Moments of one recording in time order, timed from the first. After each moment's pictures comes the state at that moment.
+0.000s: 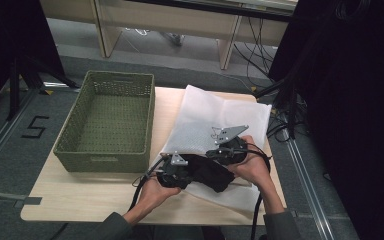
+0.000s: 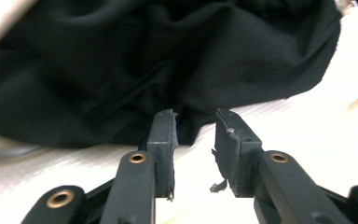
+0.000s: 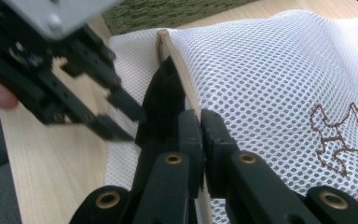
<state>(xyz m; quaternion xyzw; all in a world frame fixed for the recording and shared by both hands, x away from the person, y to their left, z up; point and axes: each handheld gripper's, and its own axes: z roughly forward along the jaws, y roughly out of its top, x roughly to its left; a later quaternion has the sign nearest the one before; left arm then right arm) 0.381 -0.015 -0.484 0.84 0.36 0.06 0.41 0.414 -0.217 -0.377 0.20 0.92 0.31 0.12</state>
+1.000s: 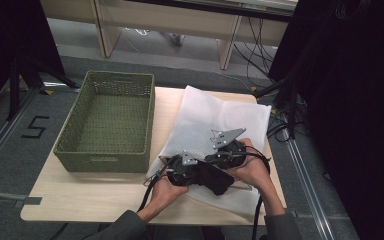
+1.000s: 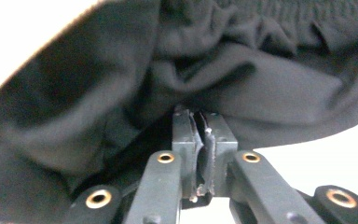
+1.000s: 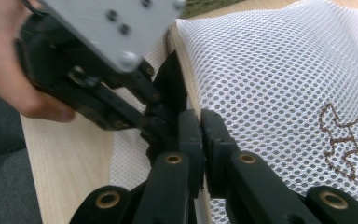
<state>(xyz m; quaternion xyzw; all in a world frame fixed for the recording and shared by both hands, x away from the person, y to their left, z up) 0.392 -0.040 -0.492 0.83 0.37 0.10 0.41 0.407 -0.214 -0.380 0.18 0.93 0.30 0.10</state>
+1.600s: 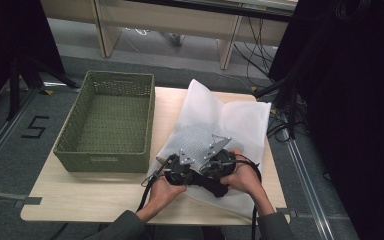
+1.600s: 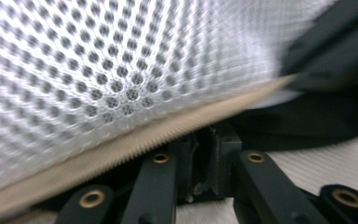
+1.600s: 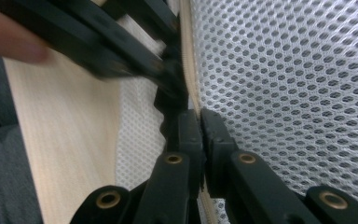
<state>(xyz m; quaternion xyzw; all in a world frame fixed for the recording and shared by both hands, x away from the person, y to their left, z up) 0.384 -0.025 -0.488 0.83 0.37 0.11 0.40 0.410 -0.202 -0.428 0.19 0.95 0.24 0.05</state>
